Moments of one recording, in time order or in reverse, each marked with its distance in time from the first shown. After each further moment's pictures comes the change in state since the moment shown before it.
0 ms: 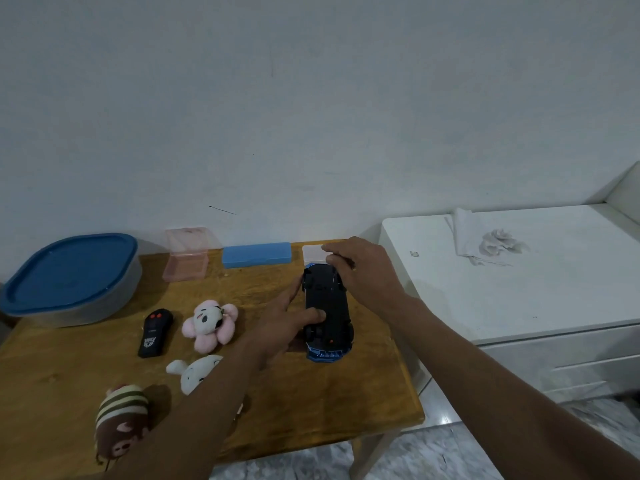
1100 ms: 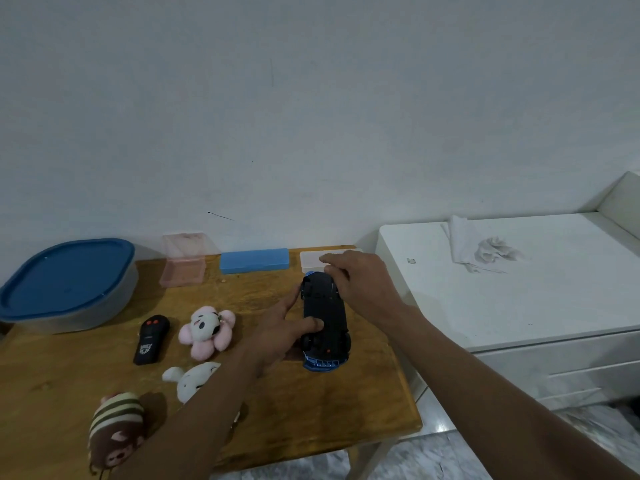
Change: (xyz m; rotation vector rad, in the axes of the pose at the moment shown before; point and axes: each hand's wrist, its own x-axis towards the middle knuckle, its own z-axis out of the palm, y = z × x) left_hand -0.001 0.000 -0.002 0.008 0.006 -0.018; right_hand -0.001 -0.007 -0.002 -0.124 -0.077 -0.015
